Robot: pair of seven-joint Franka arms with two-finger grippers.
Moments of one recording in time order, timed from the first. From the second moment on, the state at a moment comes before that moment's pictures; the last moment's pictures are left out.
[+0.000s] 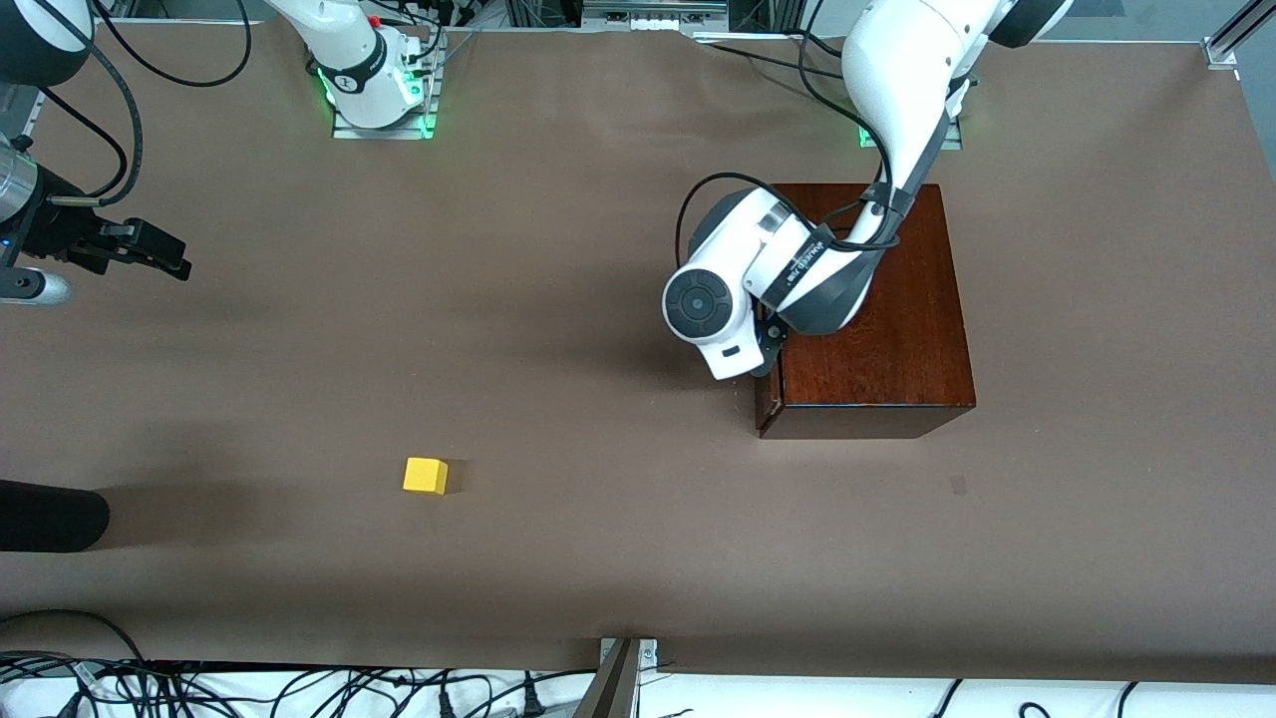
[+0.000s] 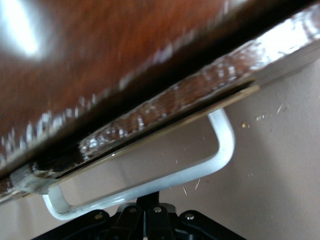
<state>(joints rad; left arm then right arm) -0.51 0.75 -0.17 -1.28 0.03 1.59 -1.80 0.02 0.04 -0.03 -1.66 -0.01 1.66 0.05</state>
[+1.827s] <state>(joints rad) -0.09 0.23 -0.15 -1.25 -0.05 1.29 -0.67 0.02 0.05 -0.03 -1.66 -0.01 1.66 0.05</state>
